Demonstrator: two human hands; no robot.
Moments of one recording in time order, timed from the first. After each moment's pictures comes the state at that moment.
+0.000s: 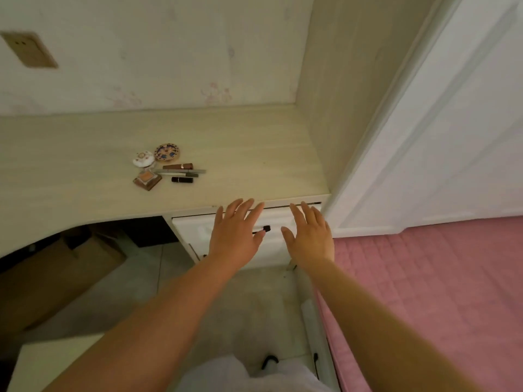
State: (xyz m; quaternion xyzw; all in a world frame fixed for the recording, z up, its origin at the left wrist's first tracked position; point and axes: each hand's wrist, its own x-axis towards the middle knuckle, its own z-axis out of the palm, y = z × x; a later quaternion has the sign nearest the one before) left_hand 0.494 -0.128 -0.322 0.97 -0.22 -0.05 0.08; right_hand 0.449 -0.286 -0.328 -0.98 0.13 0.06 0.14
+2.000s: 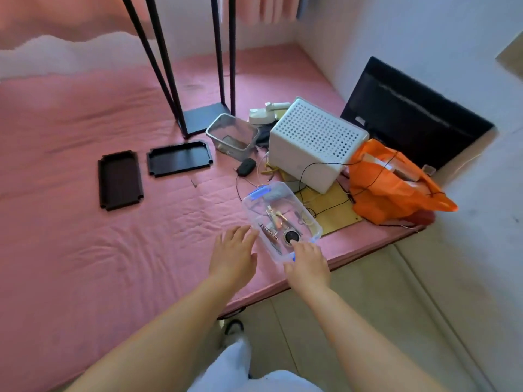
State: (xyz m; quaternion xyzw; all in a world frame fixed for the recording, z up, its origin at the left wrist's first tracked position) left_hand -0.357 -0.382 -0.394 0.43 -0.89 -0.17 -0.04; right_hand -0.493 -0.294 -0.385 -0.45 0.86 0.00 0.24
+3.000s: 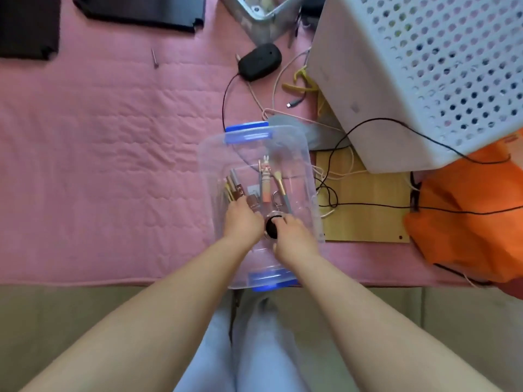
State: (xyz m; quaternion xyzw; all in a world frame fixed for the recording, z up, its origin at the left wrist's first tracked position) left_hand -0.574 -0.478 -0.664 0.75 -0.45 -0.48 -0.04; right_hand -0.678 -0.438 -0.656 -0.60 0.66 0.19 0.40
